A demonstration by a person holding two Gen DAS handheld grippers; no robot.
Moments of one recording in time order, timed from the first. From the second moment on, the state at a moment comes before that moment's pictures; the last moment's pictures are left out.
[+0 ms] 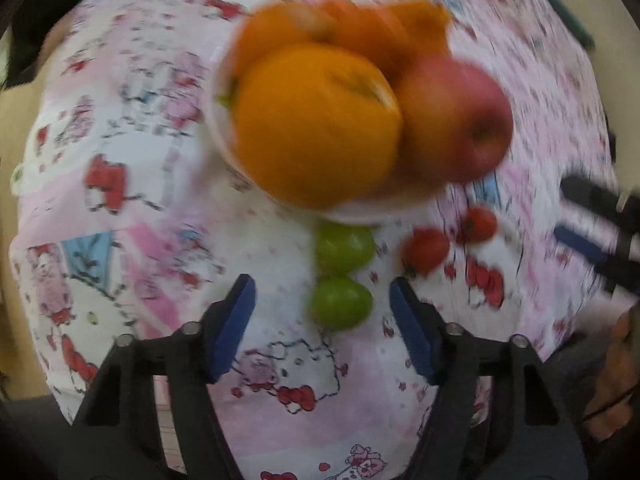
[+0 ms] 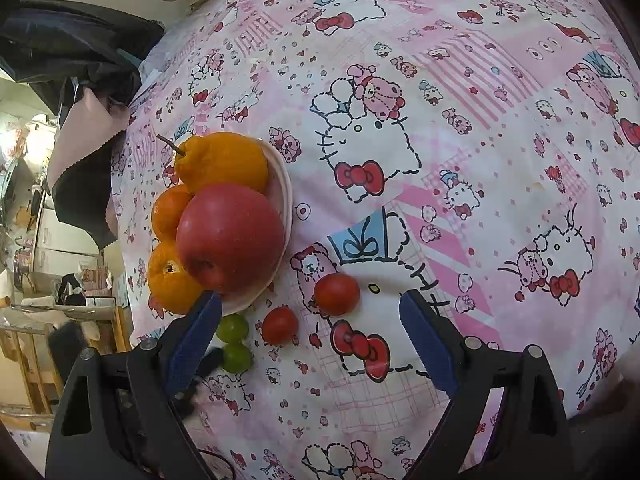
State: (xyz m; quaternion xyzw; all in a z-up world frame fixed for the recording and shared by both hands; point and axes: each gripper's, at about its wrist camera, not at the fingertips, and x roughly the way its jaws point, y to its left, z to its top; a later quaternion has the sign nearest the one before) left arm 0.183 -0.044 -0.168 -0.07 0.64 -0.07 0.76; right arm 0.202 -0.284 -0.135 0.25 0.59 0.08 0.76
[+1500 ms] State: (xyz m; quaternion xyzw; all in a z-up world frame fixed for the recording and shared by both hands) left arm 0.161 -0.034 -0.124 -0.04 0.60 -0.05 0.80; right arm 0.219 -0.248 -0.180 0.12 0.64 0.07 0.75
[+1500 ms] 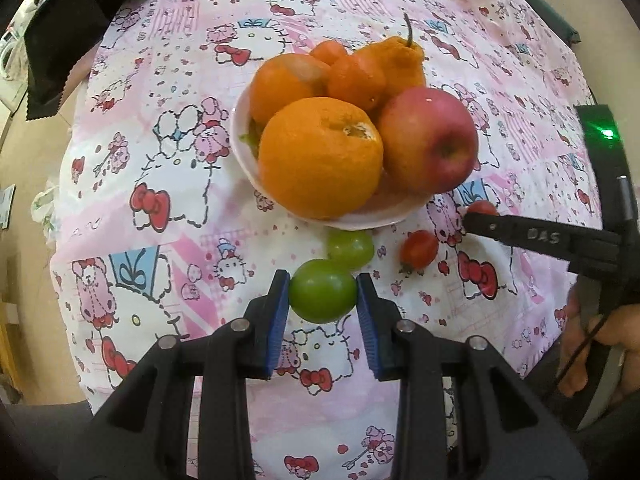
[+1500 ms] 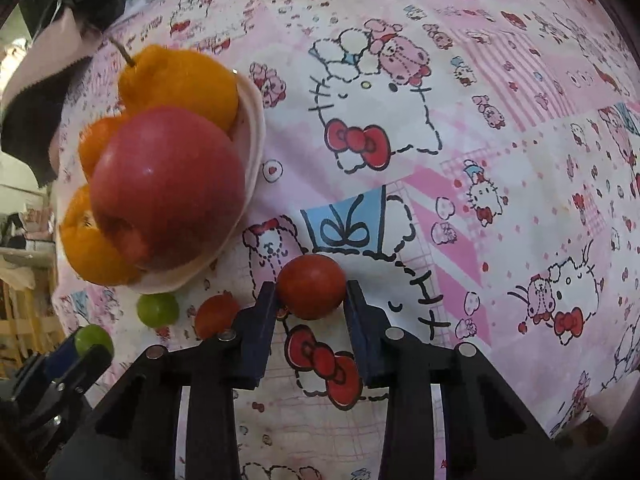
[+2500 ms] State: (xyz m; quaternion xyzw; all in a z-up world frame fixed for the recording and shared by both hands) left arm 0.163 0.042 -0.048 -0.14 0.49 0.00 0.86; right arm 0.180 -0.280 -0.043 0.28 0.42 0.20 0.84
